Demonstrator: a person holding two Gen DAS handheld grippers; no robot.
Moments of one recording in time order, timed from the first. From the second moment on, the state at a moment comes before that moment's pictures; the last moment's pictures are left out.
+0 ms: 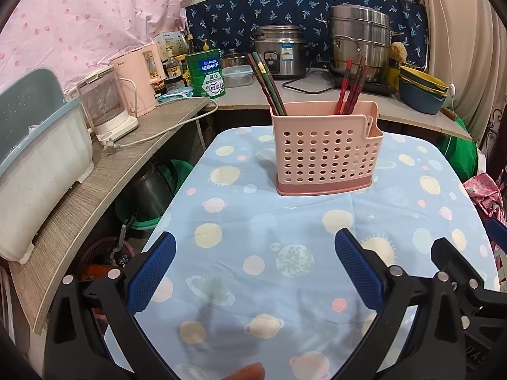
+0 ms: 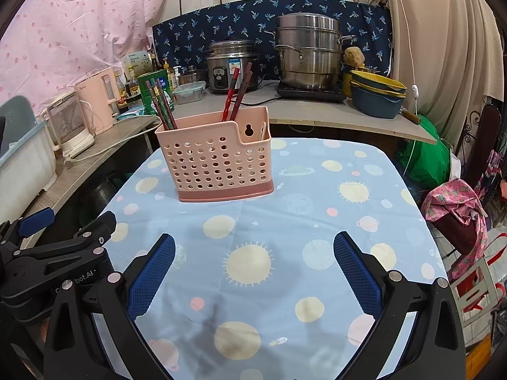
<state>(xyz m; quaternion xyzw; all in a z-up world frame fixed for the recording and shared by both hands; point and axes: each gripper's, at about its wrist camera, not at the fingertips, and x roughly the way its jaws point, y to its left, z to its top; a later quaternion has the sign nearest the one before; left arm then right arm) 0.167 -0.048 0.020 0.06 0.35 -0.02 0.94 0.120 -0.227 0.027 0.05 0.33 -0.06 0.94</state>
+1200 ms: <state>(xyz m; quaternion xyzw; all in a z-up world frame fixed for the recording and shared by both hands) 0.168 -0.044 0.013 0.05 0.36 -0.03 0.93 0.120 -0.232 0.016 0.05 0.34 -0.06 0.94</state>
